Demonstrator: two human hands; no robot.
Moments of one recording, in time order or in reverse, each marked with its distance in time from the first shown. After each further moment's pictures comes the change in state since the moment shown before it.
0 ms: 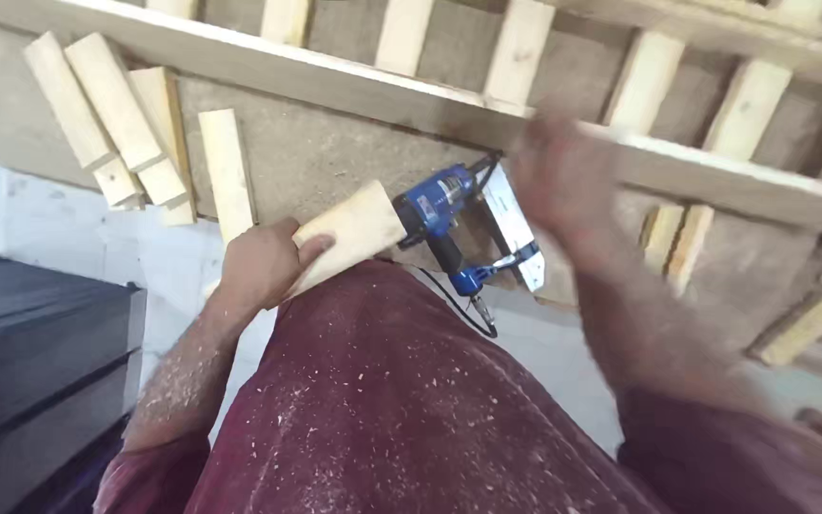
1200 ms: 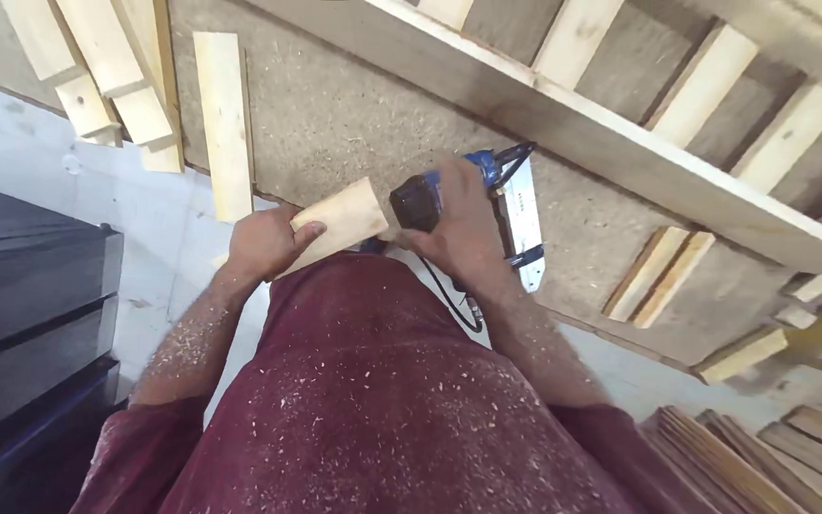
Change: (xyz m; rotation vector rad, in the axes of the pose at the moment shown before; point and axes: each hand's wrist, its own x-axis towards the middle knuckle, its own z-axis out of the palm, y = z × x) left_hand 0.022 -0.039 0.069 -0.177 -0.062 -0.067; right_hand -0.028 -0.030 0.113 0.070 -0.149 -0.292
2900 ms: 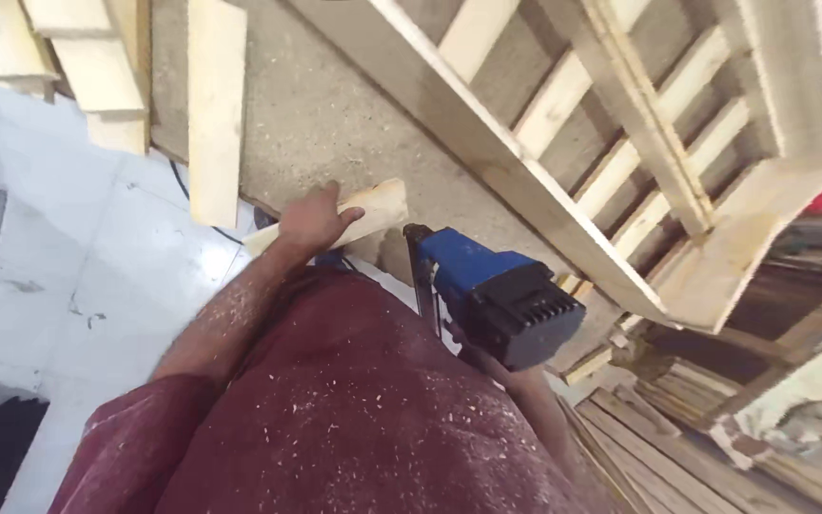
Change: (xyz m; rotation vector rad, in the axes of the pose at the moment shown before) left_hand 0.105 0.035 0.034 -0.270 -0.099 -0.056; right_hand -0.091 0.029 -0.033 0.252 -0.337 0.574
